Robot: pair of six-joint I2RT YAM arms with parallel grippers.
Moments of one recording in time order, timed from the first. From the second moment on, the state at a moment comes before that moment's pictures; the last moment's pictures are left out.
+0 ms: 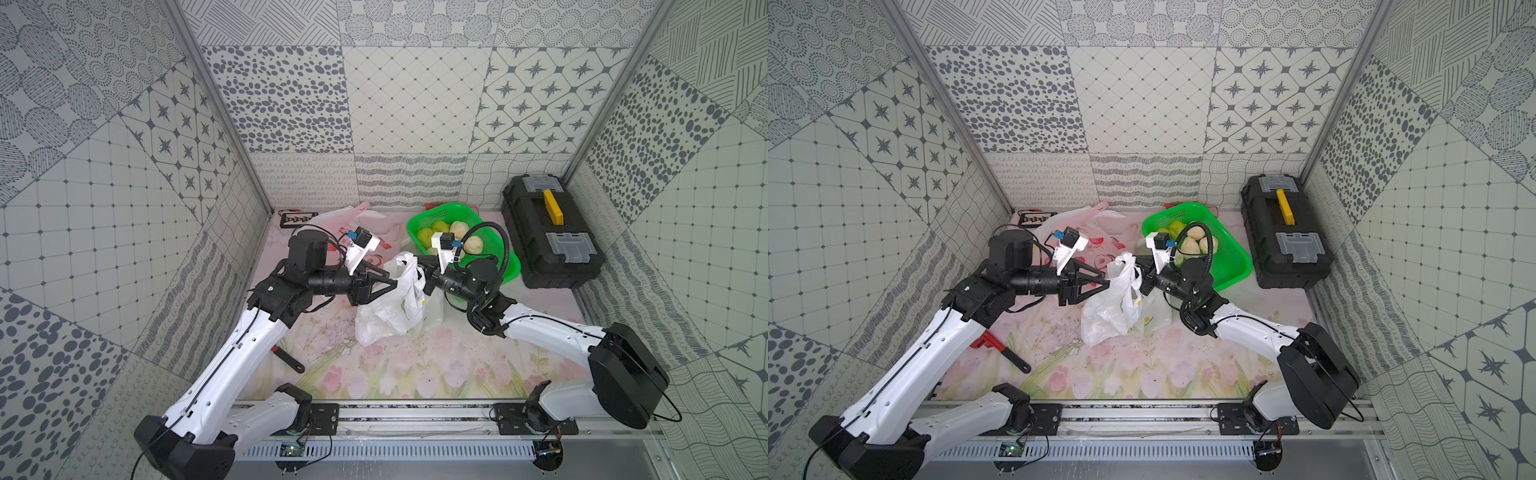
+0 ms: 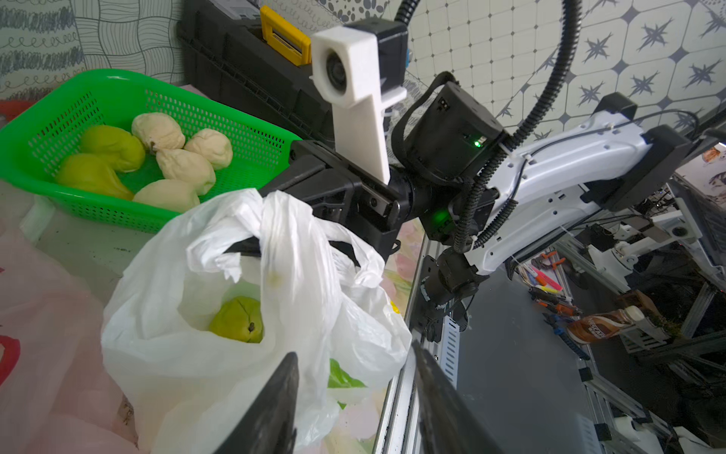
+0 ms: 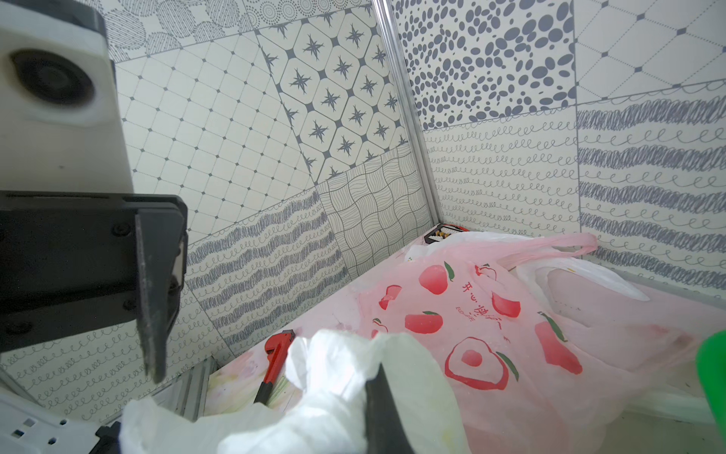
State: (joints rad) left arm -0.43 1.06 1.15 -0.59 0.85 -0.08; right arm 0.71 1.41 0.77 0.76 -0.40 0.37
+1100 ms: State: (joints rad) left arm -0.42 1.30 1.21 -0.51 0.79 -0.22; right arm 0.69 1.17 0.77 0.31 -0.39 0.47
